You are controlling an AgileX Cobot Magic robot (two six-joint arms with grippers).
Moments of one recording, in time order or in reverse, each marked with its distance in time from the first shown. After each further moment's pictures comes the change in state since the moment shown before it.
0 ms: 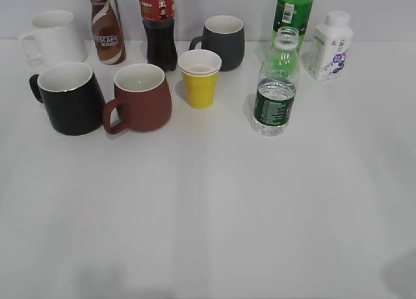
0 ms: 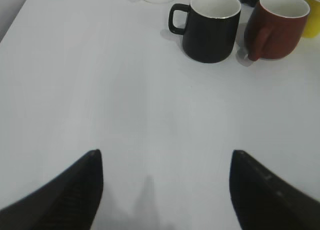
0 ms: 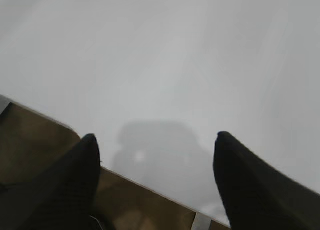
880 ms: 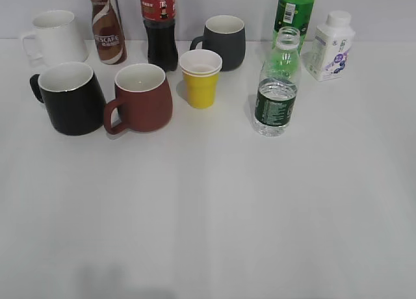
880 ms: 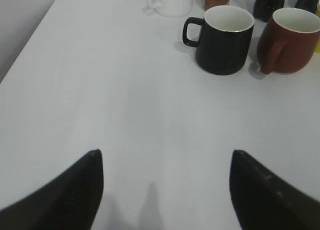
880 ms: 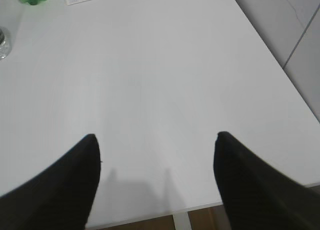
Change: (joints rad) left arm 0.046 -0.050 0.003 0.001 -0.005 0.002; right arm -0.589 -0.219 0.001 0.000 -0.004 -0.001
